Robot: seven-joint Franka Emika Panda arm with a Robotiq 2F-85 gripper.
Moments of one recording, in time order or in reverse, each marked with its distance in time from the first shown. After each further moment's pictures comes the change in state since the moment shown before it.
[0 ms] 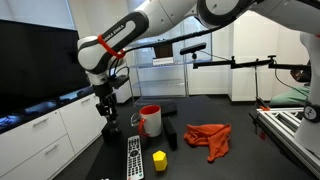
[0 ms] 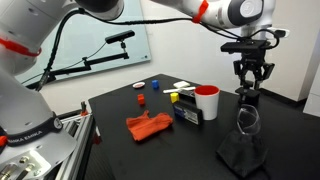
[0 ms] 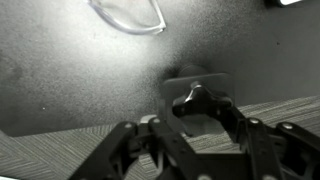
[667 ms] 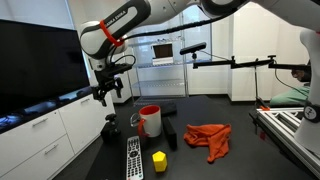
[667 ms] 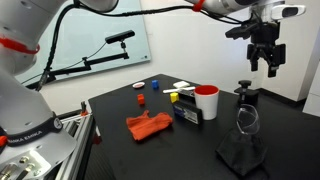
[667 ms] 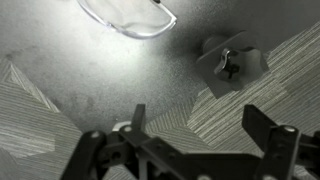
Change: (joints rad) arm 0.005 -0.083 -0.066 -0.024 0.004 -0.001 0.422
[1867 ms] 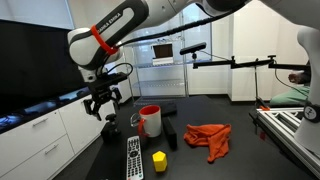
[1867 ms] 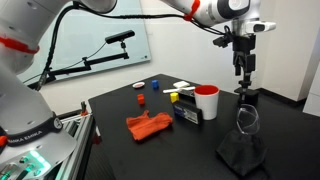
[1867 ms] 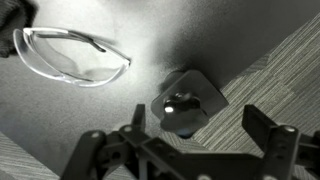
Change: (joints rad) arm 0.091 -0.005 -0.001 -0.083 0.000 0.013 0.220
